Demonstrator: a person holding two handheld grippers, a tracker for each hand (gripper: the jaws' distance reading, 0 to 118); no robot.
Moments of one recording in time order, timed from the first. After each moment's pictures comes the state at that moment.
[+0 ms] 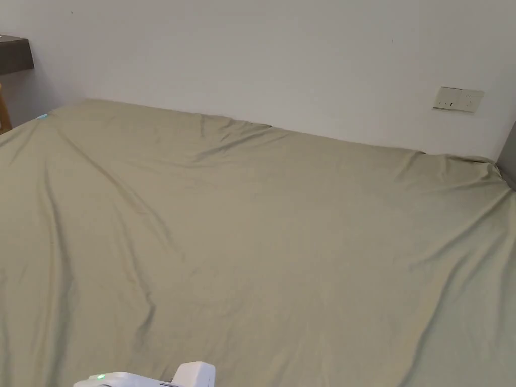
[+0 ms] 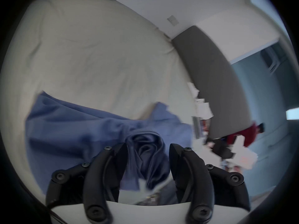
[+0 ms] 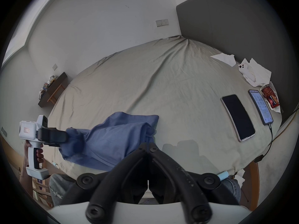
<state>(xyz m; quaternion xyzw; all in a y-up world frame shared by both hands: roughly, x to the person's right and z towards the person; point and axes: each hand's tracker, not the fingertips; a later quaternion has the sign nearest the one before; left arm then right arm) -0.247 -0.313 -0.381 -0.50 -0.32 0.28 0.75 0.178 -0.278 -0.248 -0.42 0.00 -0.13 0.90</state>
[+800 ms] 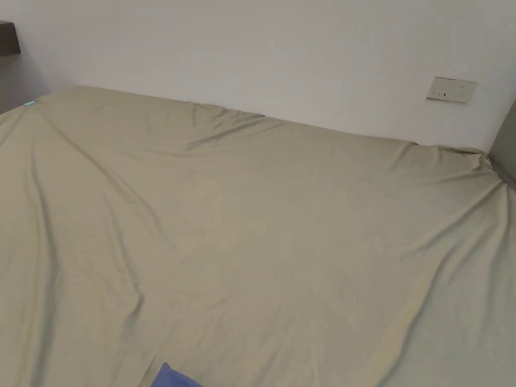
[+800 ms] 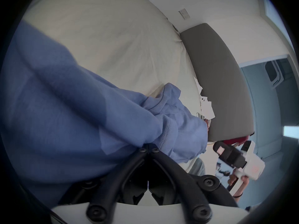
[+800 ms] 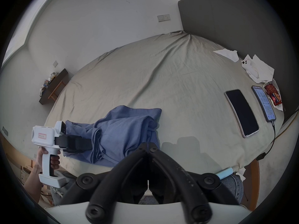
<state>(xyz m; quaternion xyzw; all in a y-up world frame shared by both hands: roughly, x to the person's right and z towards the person) -0.198 -0.396 -0.386 -0.55 -0.28 0.31 0.72 0.173 -0.284 -0.248 -0.44 0.02 -0.13 0.89</state>
